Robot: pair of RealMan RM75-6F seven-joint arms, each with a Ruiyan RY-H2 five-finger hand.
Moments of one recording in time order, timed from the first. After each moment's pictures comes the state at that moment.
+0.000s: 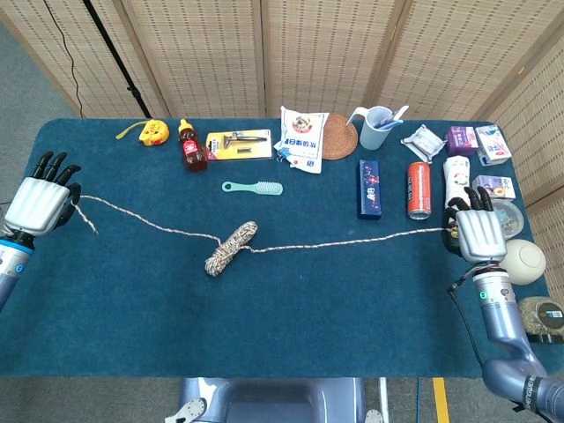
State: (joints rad) left arm -0.59 -1.29 -0.03 -0.90 1.49 1.16 -0.13; right arm 0.49 -1.28 0.21 -1.40 -1.14 1.13 -0.22
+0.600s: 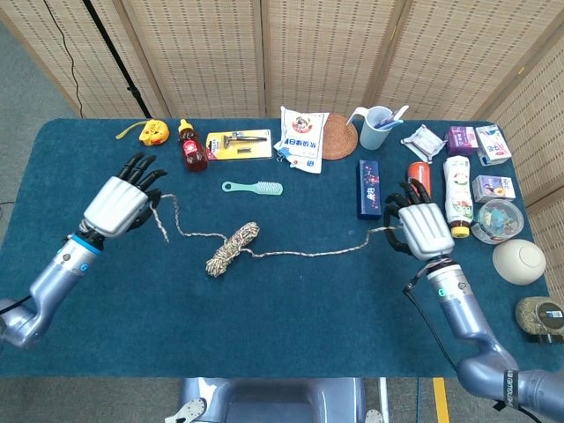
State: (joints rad) left arm -0.73 -1.33 -0.08 -1.15 1.61 1.18 -0.07; right arm 0.60 -1.27 0.26 -1.62 -1.20 1.08 -0.23
